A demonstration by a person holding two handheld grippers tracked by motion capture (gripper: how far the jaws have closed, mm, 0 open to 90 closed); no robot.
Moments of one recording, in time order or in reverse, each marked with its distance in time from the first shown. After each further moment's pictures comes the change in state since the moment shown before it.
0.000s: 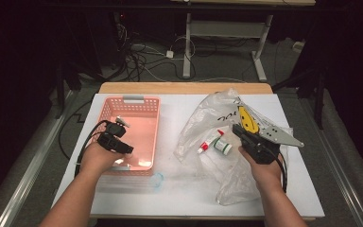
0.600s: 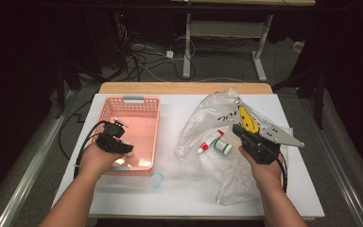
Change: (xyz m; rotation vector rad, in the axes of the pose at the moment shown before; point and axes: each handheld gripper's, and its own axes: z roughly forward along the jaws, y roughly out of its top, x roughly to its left) left arm -0.002 -0.007 -0.007 -0.085 0.011 0.019; right arm 0.000 0.000 0.000 0.000 0.001 -0.001
